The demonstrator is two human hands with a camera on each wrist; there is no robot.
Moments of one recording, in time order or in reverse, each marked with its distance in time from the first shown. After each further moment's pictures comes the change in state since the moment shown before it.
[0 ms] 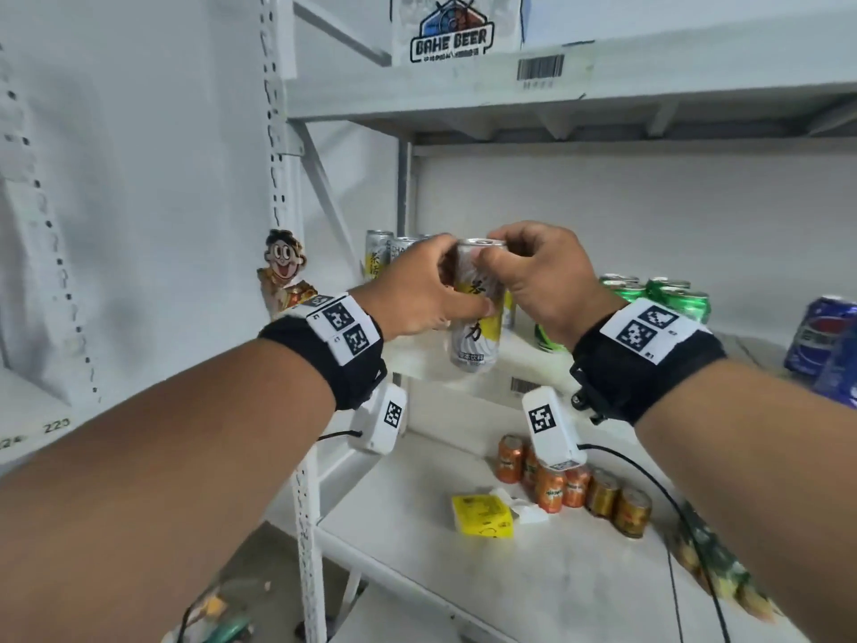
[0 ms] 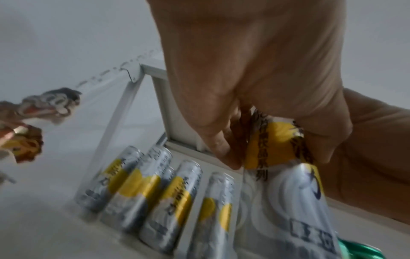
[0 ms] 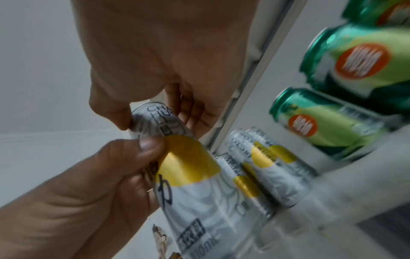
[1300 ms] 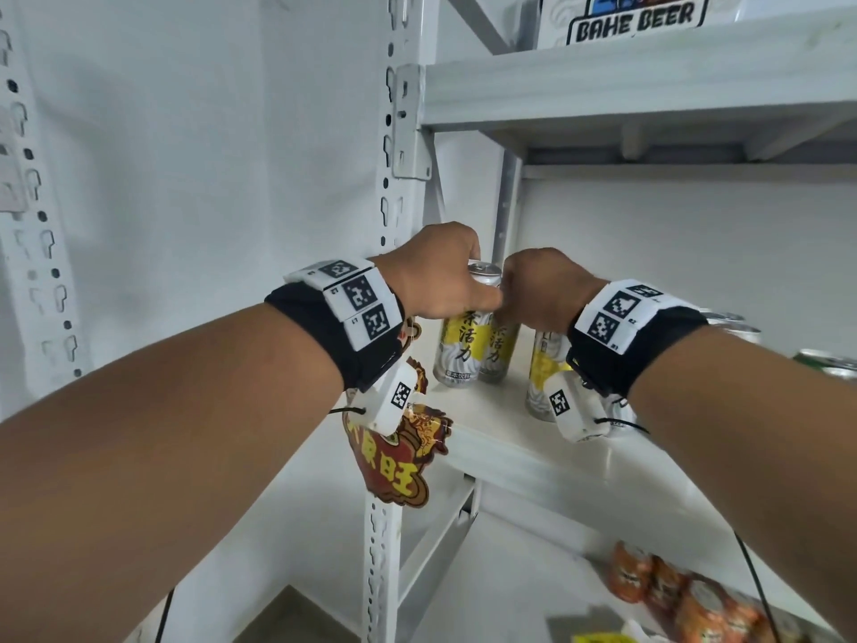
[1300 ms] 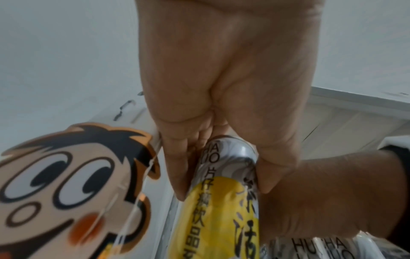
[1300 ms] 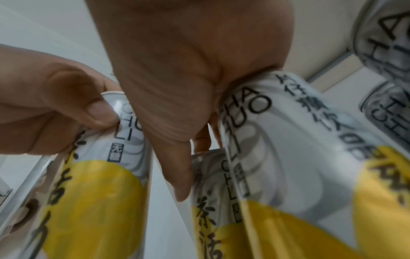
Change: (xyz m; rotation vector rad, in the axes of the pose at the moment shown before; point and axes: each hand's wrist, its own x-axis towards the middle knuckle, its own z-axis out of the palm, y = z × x) left_hand 0.134 -0.137 -0.197 0.640 -0.003 -0.038; right_hand 0.209 0.046 0.219 -1.200 -0.360 0.000
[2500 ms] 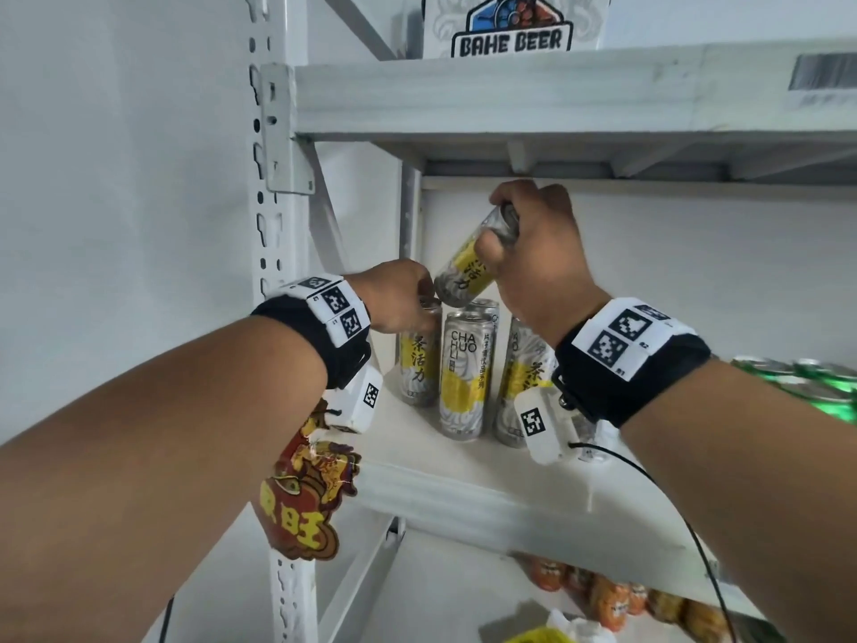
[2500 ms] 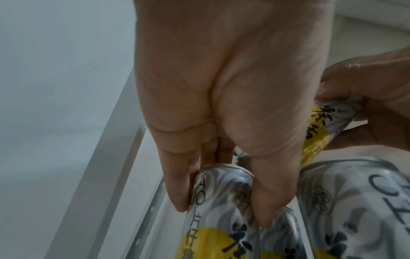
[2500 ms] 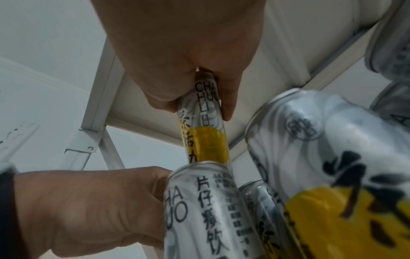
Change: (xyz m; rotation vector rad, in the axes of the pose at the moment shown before) left_hand 0.085 0.008 0.061 0.028 -0.239 0.073; right_hand -0.037 0.061 -0.037 0.421 0.648 0.101
